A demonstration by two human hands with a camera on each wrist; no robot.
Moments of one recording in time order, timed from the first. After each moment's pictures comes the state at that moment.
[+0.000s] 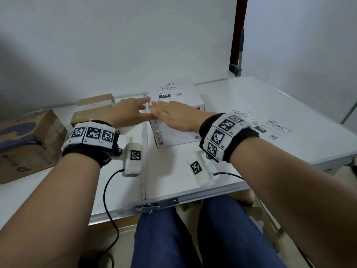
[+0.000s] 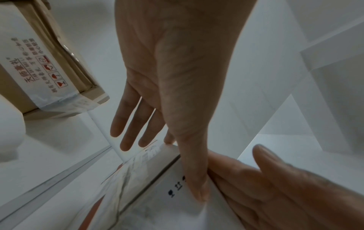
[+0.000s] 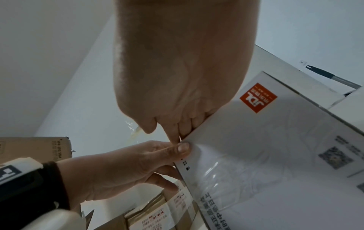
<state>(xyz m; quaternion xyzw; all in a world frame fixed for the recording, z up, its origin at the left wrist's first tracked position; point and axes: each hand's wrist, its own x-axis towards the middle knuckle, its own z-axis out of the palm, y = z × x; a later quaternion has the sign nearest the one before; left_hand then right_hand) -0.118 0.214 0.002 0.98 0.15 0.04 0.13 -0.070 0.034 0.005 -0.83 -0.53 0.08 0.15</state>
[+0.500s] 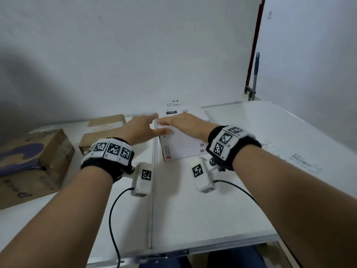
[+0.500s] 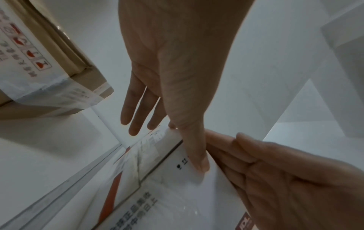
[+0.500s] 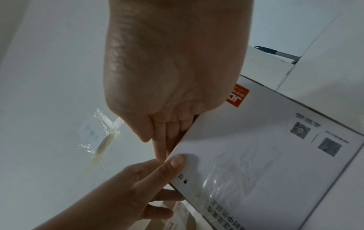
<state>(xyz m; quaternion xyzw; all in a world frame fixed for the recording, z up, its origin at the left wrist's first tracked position) -0.072 0.247 -0.003 0.97 0.18 0.08 0.11 -0.006 0.076 0.019 -0.80 -0.46 0.19 0.34</state>
